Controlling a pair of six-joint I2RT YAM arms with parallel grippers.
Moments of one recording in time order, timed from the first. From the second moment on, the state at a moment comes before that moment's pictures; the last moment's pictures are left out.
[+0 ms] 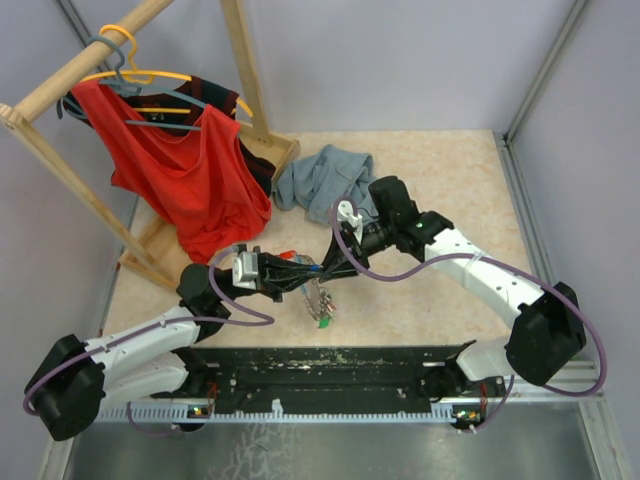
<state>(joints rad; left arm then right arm) -0.77 1.00 0.37 1.10 0.67 -0.14 0.63 1.35 1.09 -0.40 -1.28 -0.56</state>
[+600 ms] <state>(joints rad) -0.77 0.98 0.35 1.11 0.66 -0.14 0.63 1.35 1.09 -0.41 -1.28 -0.56</state>
